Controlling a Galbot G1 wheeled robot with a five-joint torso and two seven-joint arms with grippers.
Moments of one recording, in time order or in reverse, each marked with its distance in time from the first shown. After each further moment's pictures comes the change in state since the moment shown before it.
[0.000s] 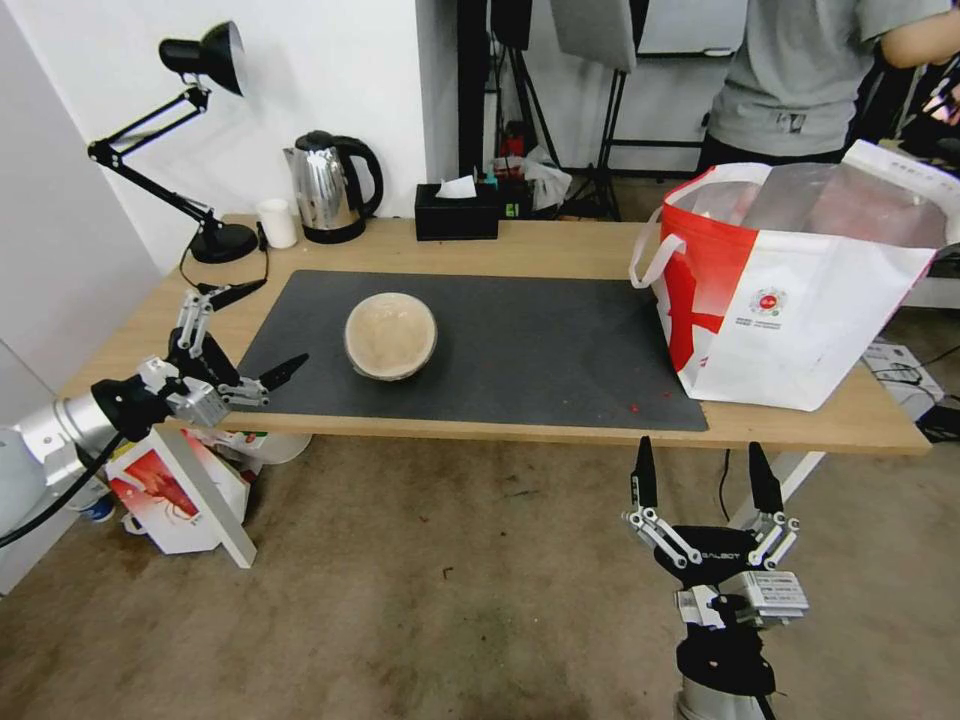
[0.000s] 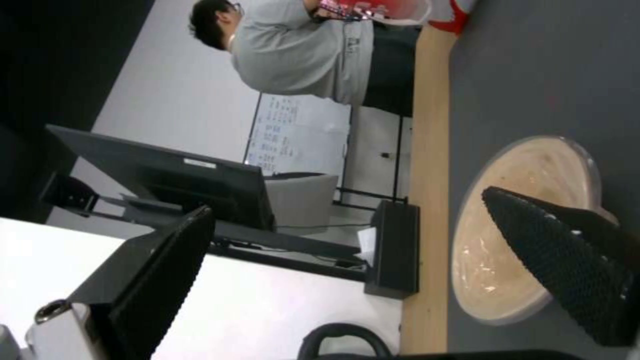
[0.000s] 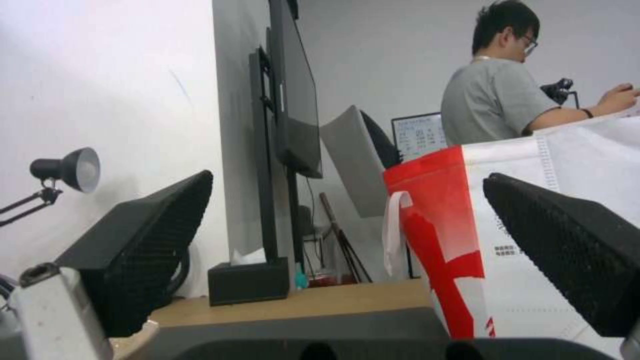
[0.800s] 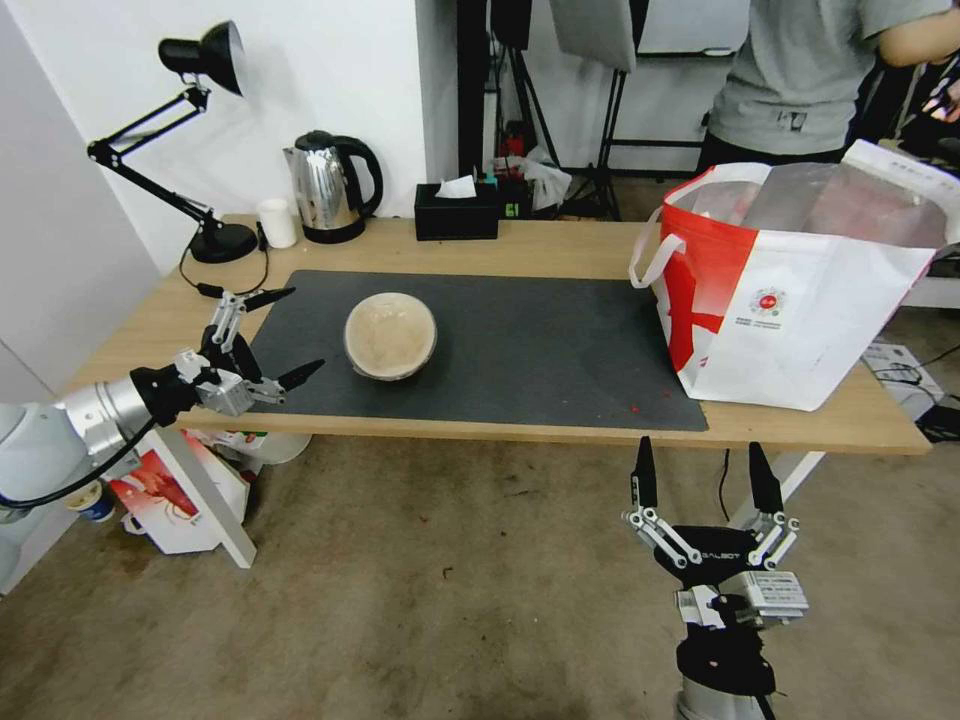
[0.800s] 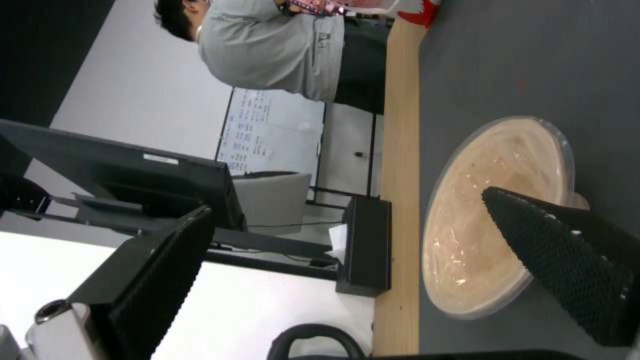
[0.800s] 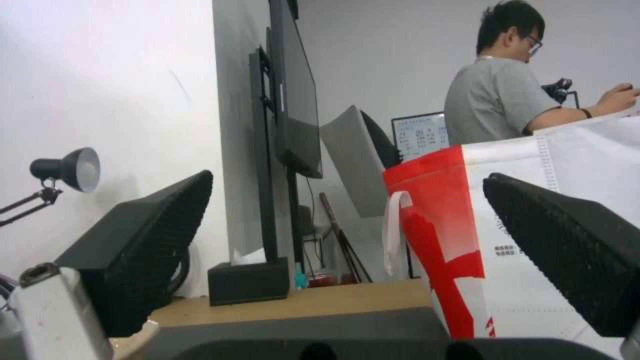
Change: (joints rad) left arm -0.133 0.062 0.157 0.077 -0.011 0.024 0.014; right arm 0.000 0.000 0.000 0.000 0.000 0.000 0.000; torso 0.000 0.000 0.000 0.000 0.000
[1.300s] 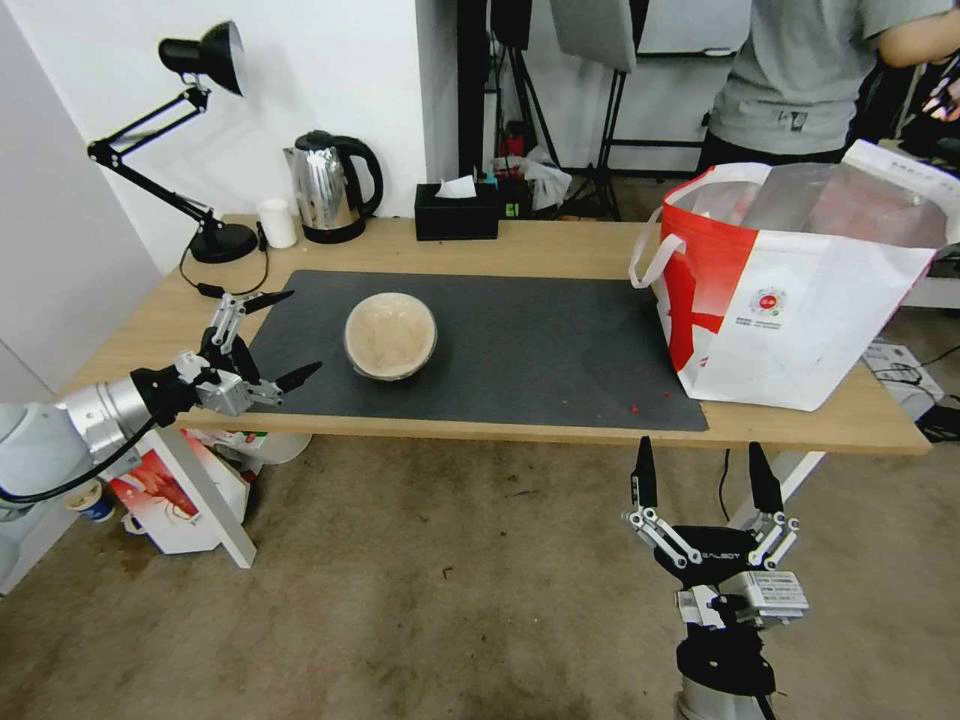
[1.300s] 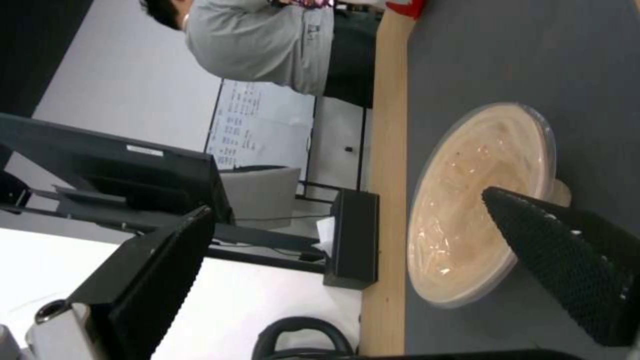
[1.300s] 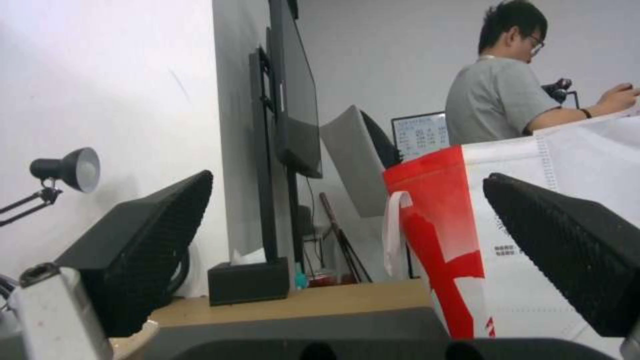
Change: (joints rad) left arm -0.026 0.016 0.042 0.024 -0.003 0.016 0.002; right arm 0.000 0.000 0.000 0.000 0.000 0.000 0.000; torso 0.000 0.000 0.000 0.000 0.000
